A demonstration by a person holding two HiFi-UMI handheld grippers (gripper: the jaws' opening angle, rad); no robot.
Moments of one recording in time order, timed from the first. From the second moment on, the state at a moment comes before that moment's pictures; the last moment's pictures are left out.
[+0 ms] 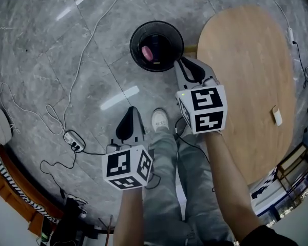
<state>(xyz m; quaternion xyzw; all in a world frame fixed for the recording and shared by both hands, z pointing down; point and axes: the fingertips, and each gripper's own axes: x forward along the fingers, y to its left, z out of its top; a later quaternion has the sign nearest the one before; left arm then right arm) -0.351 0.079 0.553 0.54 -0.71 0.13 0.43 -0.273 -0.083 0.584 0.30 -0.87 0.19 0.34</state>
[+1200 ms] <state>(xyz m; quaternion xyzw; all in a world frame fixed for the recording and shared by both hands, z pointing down) -0.030 0.003 0.536 0.73 -0.52 0.25 0.38 0.150 -0.059 0.556 0.54 -0.75 0.27 0.25</state>
